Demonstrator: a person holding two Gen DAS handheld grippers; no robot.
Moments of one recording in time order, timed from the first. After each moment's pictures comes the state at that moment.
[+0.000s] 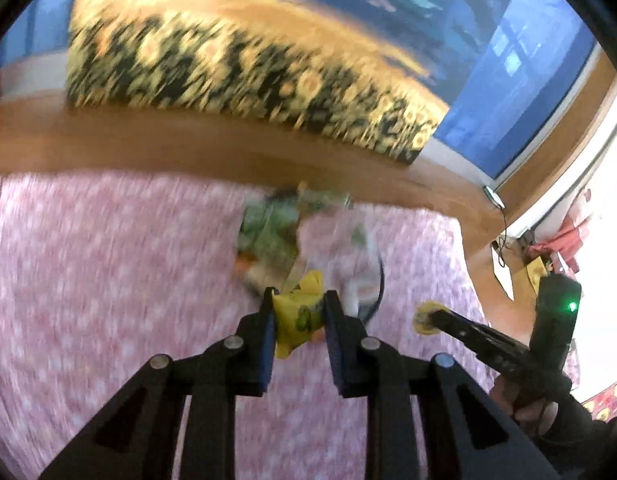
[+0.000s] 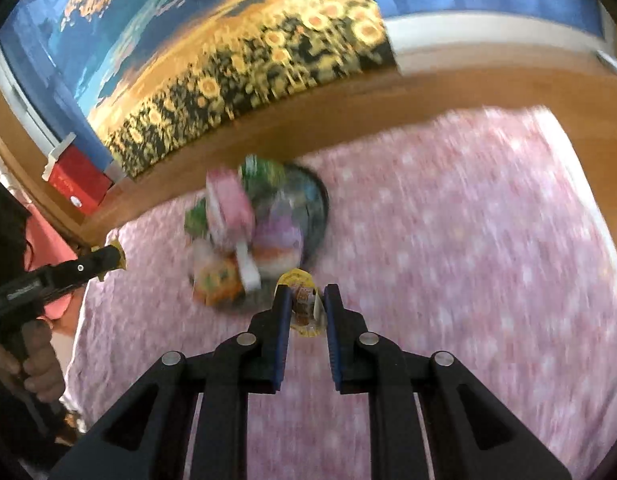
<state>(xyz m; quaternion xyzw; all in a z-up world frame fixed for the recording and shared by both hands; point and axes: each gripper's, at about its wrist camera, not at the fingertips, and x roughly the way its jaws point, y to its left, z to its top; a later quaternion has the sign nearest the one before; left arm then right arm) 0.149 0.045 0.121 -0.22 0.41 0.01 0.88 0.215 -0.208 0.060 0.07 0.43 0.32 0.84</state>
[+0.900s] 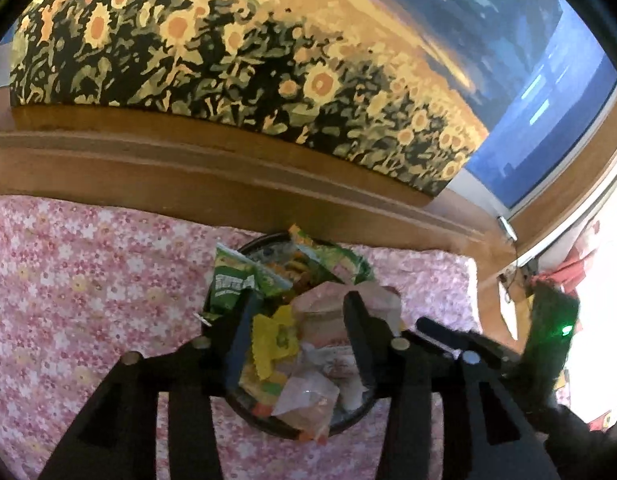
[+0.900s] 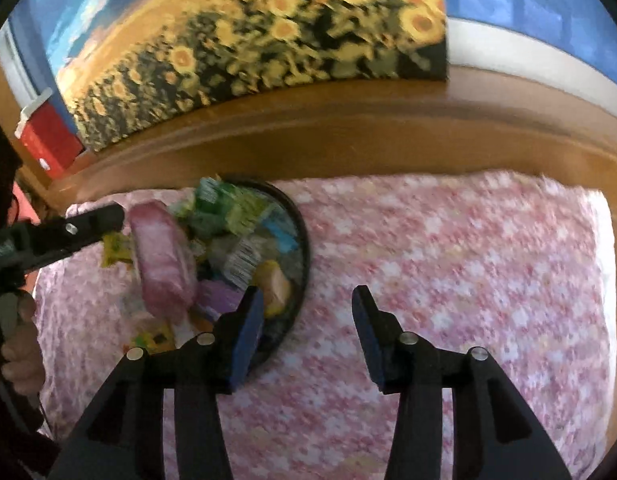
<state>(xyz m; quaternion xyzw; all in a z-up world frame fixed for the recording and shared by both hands) 0.220 0.060 0.086 -0.28 0.40 0.02 0.87 0.278 -0.171 0.049 -0.03 0.45 0.31 0.83</state>
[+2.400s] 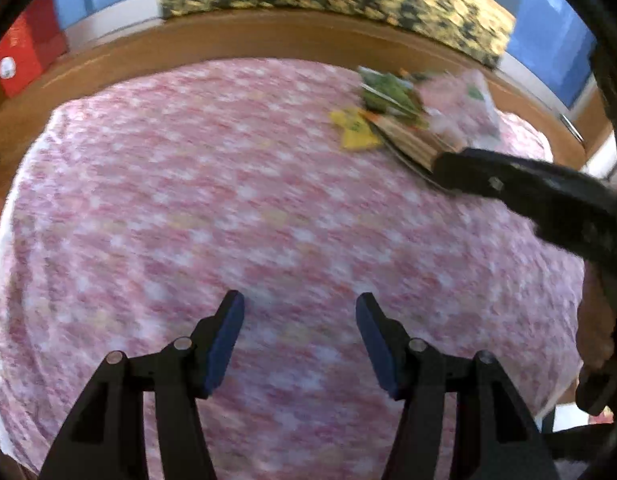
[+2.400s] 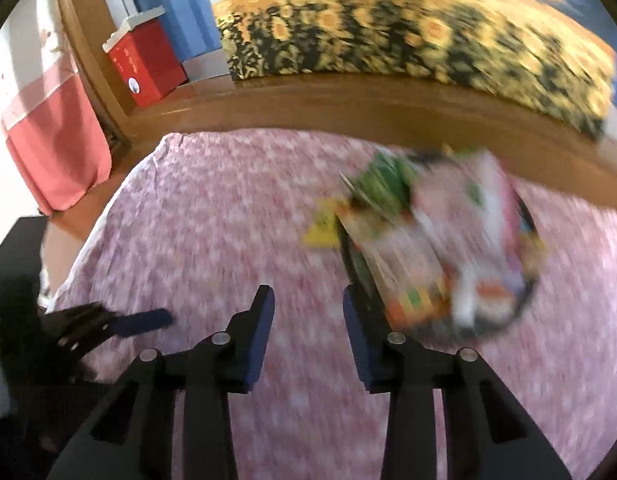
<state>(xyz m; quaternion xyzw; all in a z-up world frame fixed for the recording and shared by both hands) 0.057 0.057 0.040 -0.15 0.50 0.15 0.84 0.146 -0.036 0.061 -0.11 0.42 0.42 0.79</state>
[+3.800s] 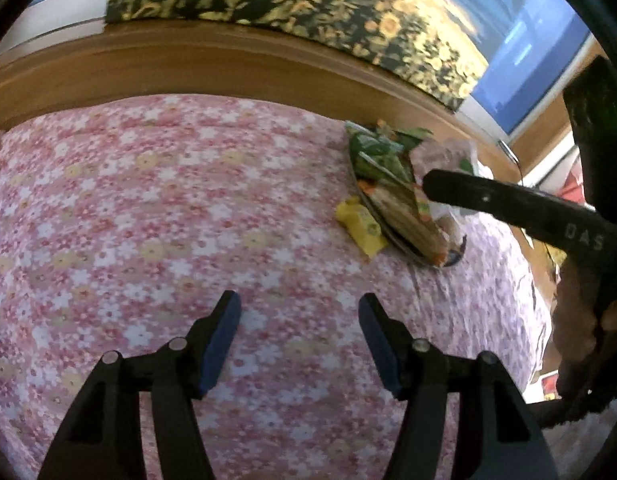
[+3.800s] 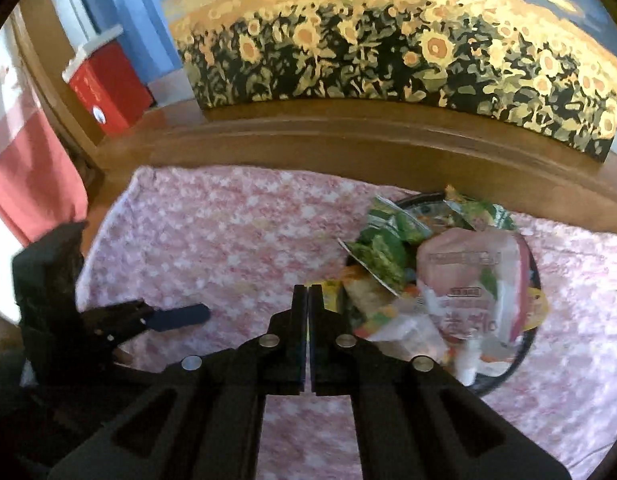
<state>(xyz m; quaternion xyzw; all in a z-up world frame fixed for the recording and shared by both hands) 0.111 0.125 0.031 -0.20 0.47 -0.03 0.86 0.177 -0.010 0.084 -0.10 0.46 0.37 0.80</state>
